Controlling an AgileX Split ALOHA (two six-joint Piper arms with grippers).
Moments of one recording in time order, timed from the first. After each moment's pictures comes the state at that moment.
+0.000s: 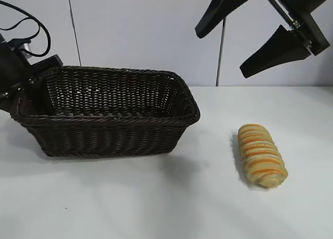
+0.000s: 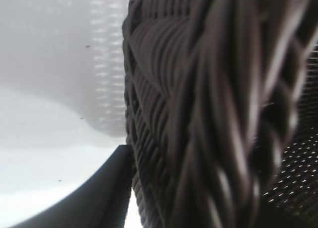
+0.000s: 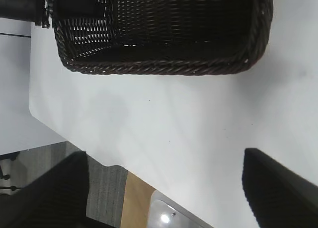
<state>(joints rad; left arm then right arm) -0.05 2.07 -1.47 -0.53 1.04 0.14 0.20 1.54 -1.20 0.73 1.01 -0.24</state>
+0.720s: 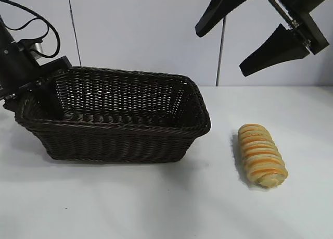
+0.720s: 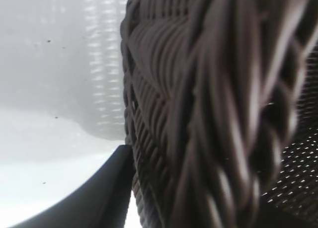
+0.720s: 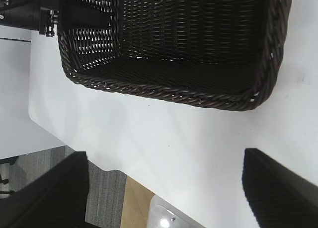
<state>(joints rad) -0.08 2.07 -1.47 -0.49 1.05 0.14 0.20 1.54 -1.20 0.73 1.00 -0.24</state>
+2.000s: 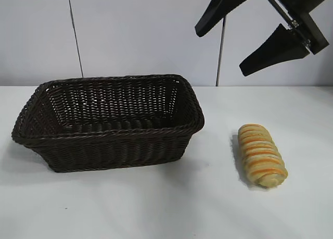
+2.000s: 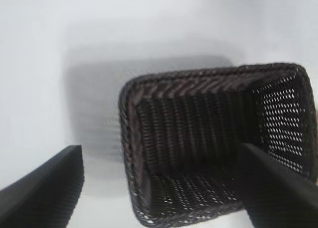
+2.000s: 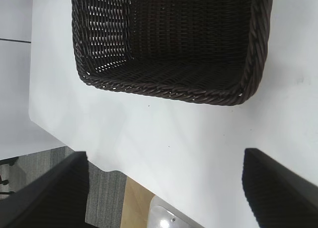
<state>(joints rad) 0.21 1.58 -1.79 0.05 1.25 -0.17 0.20 1.54 -1.20 0.72 1.00 -0.24</state>
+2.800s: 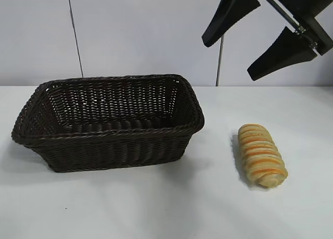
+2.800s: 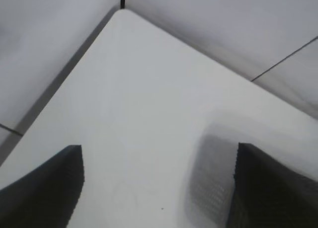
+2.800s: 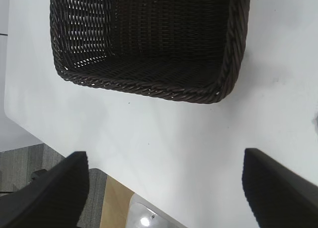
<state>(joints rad) 0.35 0.90 -1.80 -0.13 1.27 -0.05 0.20 1.54 -1.20 0.66 1.00 -0.25</state>
